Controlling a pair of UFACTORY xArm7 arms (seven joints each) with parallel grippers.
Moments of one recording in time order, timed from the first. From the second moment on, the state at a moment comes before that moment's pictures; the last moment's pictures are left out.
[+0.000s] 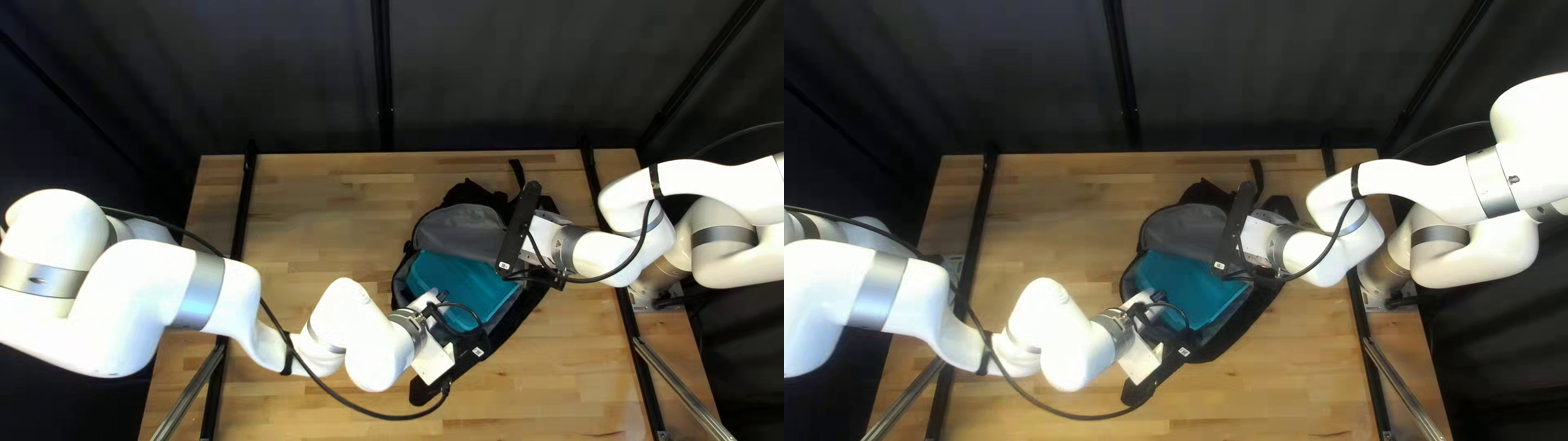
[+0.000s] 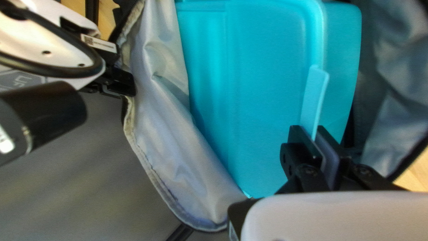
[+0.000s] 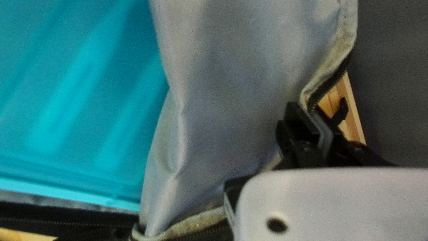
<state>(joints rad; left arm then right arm) 1.81 -0.37 -2.16 1.09 0.53 0.78 0.16 -0.25 -0.48 0.42 0.35 -0.85 0.68 1.04</state>
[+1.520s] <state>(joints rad) 1.69 0.48 -2.42 1.16 0.89 1.81 -0.12 -0.25 -0.48 0.42 0.35 -0.85 0.68 1.04</state>
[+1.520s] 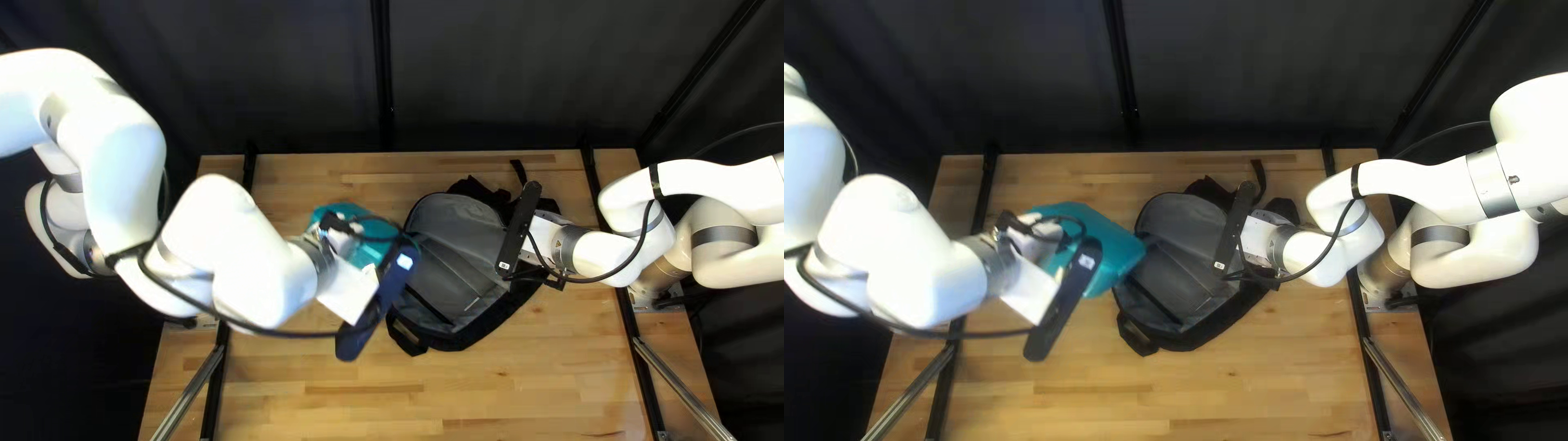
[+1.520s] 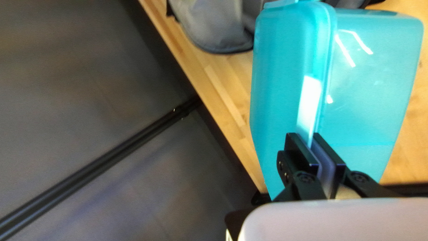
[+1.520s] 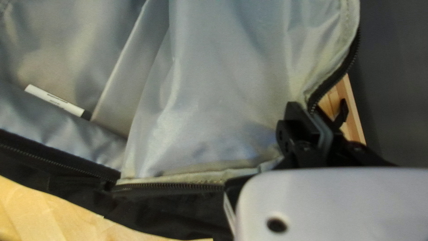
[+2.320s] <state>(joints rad) 1.92 0.82 -2.48 0.70 1.15 1.99 -0.08 -0.25 -0.48 0.42 0.35 -0.85 0.68 1.04</state>
